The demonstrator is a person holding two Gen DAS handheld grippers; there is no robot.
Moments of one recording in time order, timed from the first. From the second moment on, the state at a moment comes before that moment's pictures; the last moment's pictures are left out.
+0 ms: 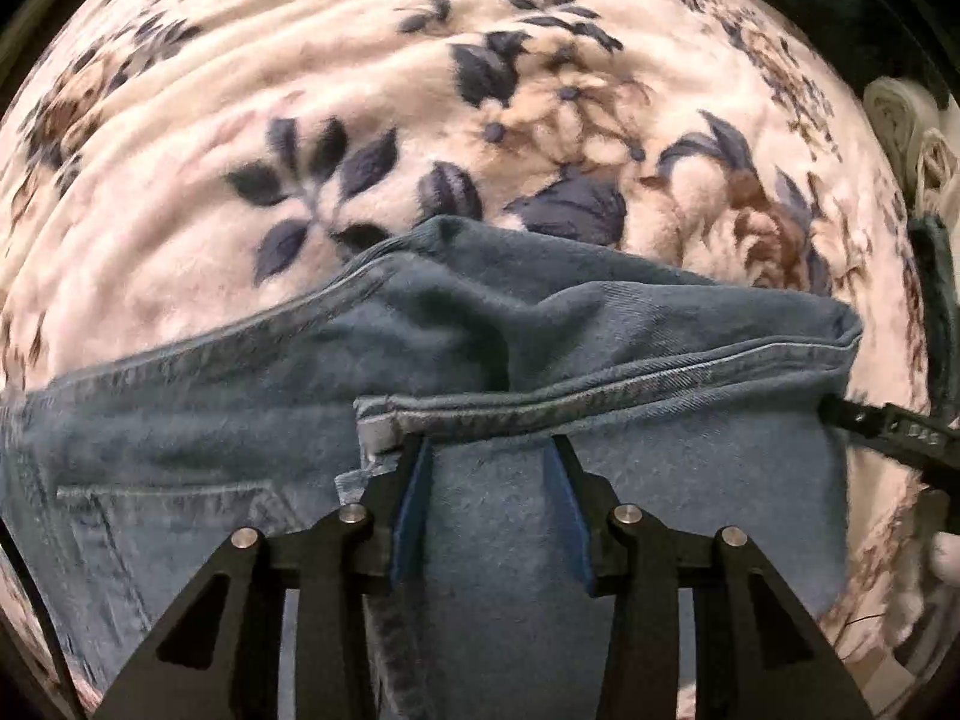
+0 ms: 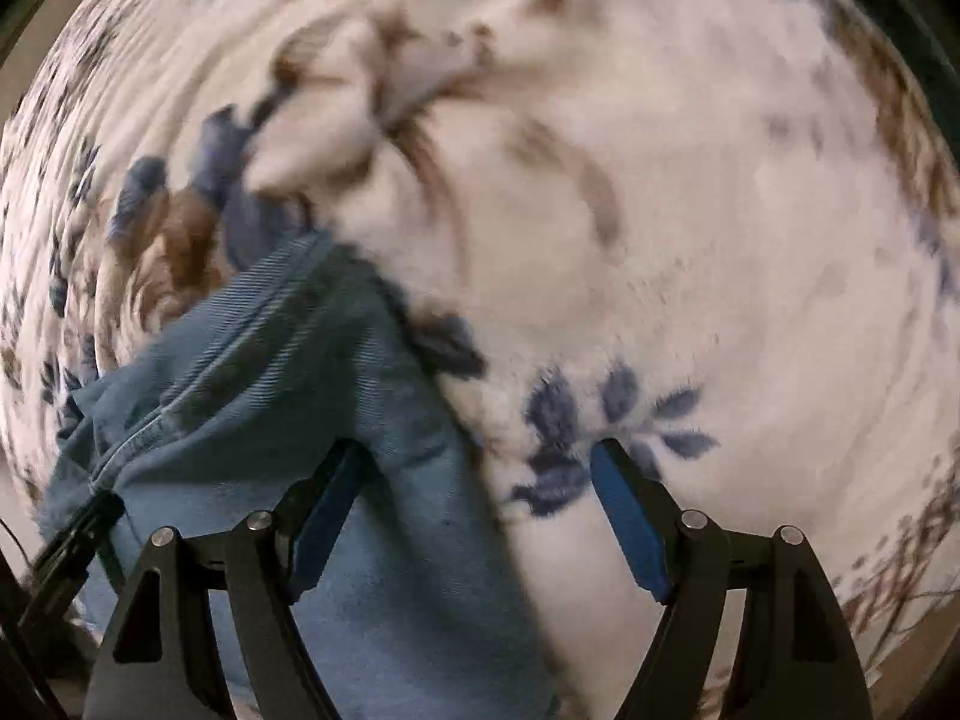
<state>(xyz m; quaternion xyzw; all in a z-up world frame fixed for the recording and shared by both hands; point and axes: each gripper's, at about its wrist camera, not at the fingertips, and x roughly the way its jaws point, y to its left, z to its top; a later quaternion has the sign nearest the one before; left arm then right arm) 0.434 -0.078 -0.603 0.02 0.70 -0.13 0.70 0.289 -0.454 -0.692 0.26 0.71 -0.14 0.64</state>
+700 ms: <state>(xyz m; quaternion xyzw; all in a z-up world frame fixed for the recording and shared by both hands) 0.321 0.010 -0.577 -0.06 0.71 -0.10 0.69 0.221 -0.399 -0.667 0.26 0.76 -0.11 0.59</state>
